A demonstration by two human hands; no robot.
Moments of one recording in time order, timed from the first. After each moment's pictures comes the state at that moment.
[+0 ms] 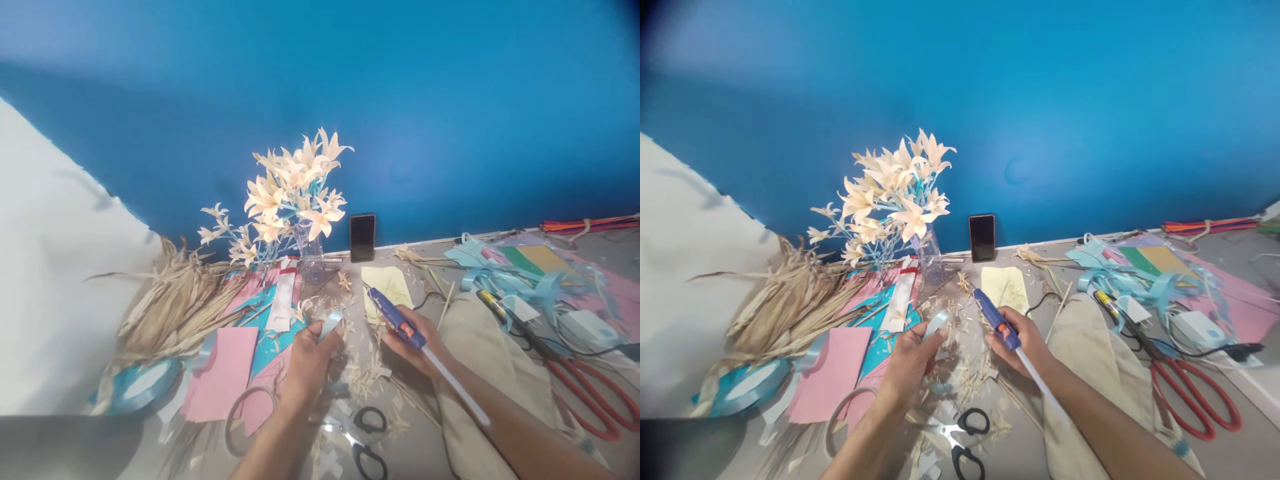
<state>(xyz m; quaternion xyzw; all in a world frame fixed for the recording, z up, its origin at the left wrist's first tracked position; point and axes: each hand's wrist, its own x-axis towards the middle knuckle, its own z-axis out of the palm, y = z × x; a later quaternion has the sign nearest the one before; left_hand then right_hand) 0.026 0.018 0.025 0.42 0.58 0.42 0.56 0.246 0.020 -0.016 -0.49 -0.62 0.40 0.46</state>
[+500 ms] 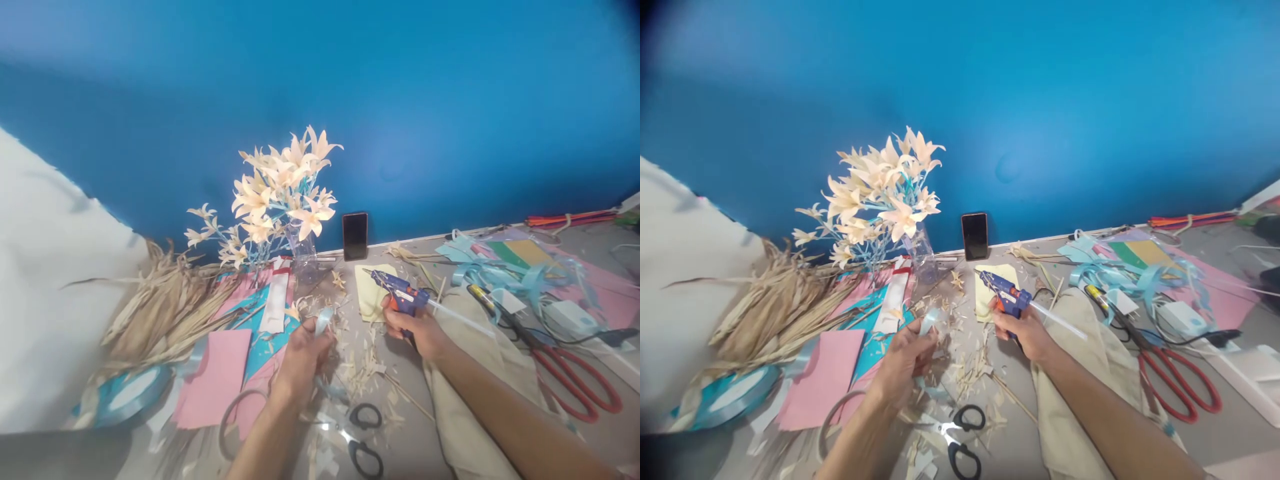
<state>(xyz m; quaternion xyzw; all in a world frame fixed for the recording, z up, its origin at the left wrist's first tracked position) 0.022 0.022 0.024 0.35 0.51 0.42 0.67 0.251 0.038 -0.024 -0.38 -0.39 0.62 0.56</state>
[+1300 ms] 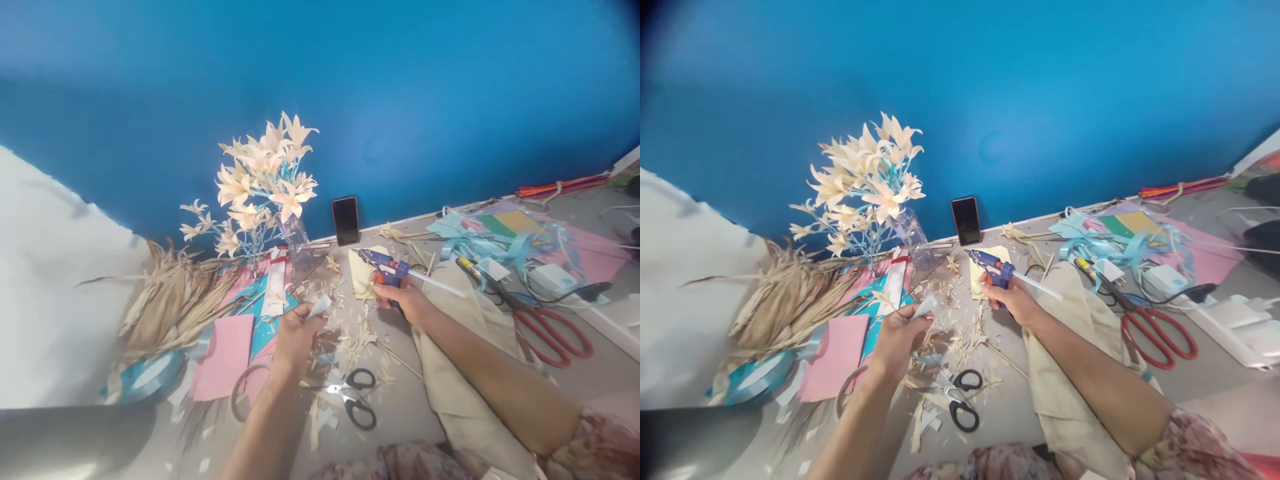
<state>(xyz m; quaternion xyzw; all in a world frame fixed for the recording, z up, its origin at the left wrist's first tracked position) 0.022 0.011 0.032 0.39 0.57 0.42 0.59 0.256 0.042 -0.024 -0.40 -0.44 0.59 0.55</state>
